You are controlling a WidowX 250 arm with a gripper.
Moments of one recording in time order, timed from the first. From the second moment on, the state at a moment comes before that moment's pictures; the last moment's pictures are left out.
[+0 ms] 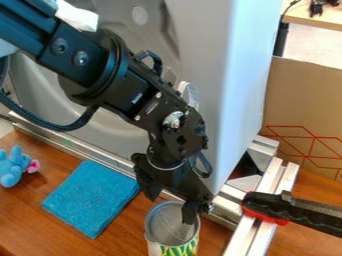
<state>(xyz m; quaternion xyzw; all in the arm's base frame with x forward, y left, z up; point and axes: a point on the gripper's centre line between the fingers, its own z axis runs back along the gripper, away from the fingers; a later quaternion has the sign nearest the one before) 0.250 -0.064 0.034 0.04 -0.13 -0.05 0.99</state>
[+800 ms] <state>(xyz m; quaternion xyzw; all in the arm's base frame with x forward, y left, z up) 0.217 -0.048 0.019 0.06 -0.10 -0.05 0.99</state>
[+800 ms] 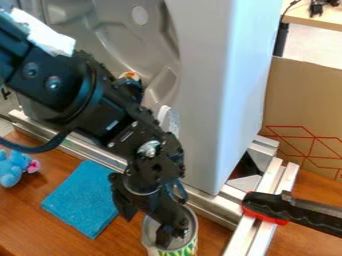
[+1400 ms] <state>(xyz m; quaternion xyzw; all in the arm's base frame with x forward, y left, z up) 0.166 -0.046 0.017 0.03 -0.02 -0.07 1.00</state>
